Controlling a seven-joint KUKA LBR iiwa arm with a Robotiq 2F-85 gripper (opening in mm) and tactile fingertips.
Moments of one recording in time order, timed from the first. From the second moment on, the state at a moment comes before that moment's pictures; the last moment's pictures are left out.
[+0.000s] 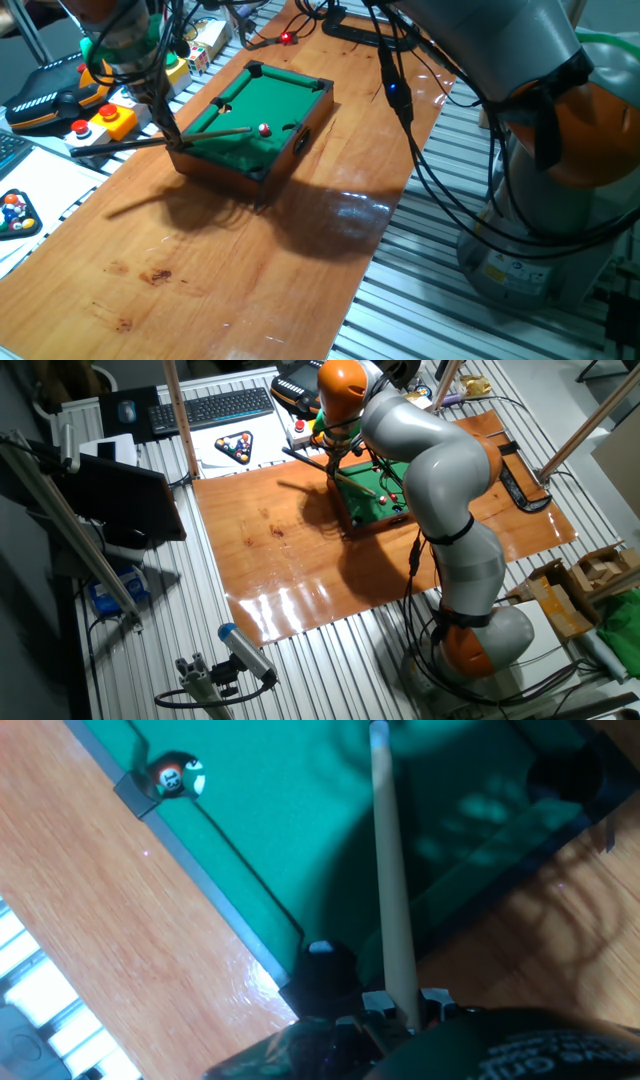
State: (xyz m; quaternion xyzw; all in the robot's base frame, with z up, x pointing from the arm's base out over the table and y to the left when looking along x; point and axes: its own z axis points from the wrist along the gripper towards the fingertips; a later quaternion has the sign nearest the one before) arm 0.671 0.102 0.131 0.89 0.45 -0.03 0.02
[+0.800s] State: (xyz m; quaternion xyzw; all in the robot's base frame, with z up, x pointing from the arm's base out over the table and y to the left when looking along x) arm 0.672 0.103 0.126 0.89 0.45 -0.03 0.02
